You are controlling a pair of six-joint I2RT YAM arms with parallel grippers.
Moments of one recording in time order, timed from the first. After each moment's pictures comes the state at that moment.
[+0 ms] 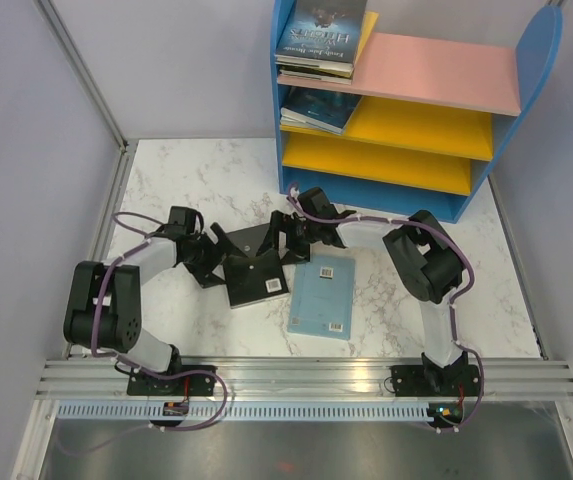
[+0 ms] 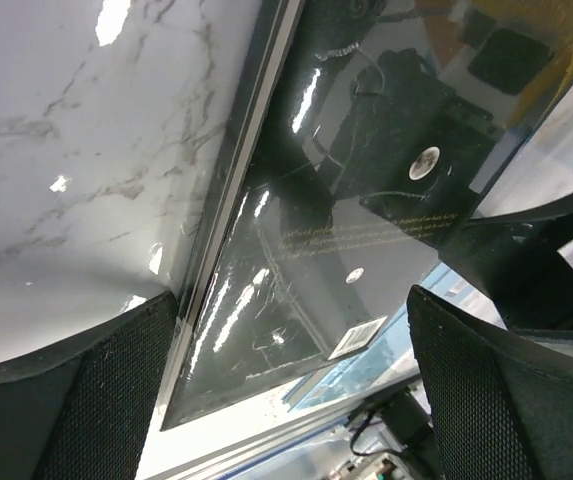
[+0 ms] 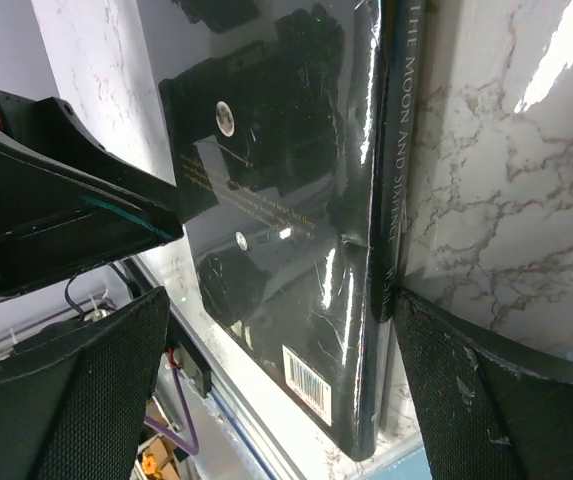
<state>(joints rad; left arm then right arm) -0.13 1.53 0.75 -0.36 0.38 -0.87 0.65 2.06 1.27 -0.04 -0.57 0.82</state>
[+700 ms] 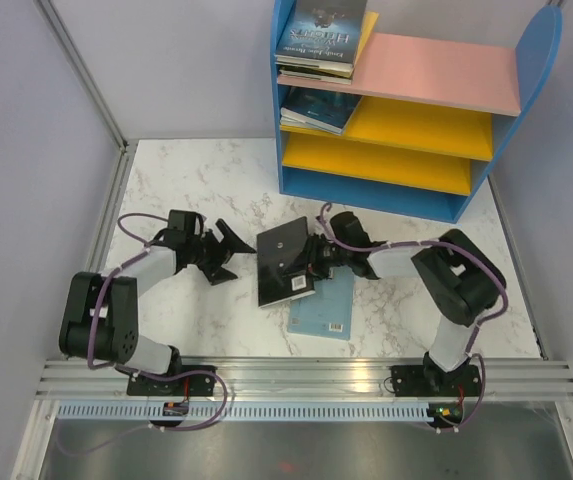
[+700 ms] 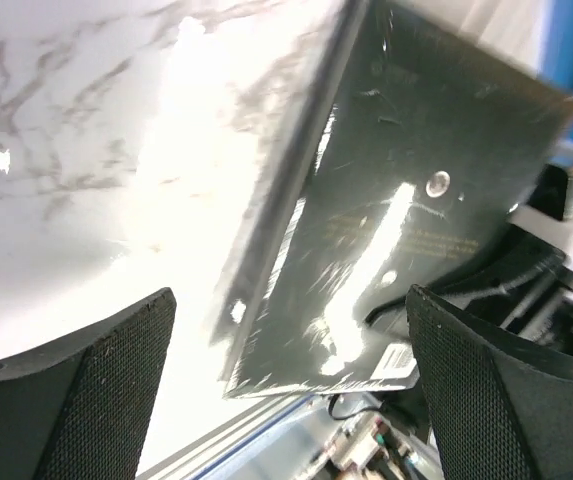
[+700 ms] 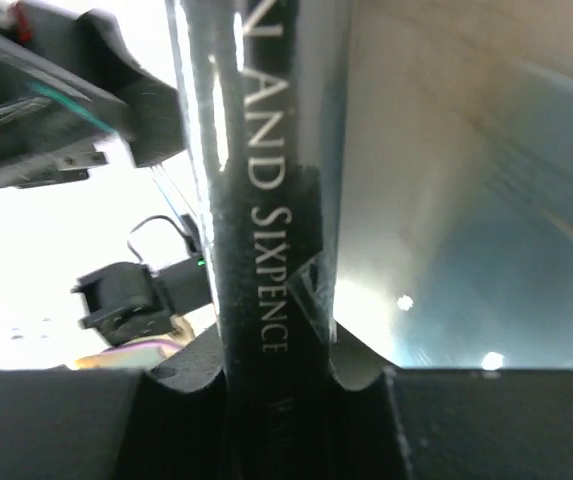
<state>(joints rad) -0.13 1.49 0.67 -0.16 0.57 -0.90 0.63 1.84 0.84 0.33 -0.65 1.03</state>
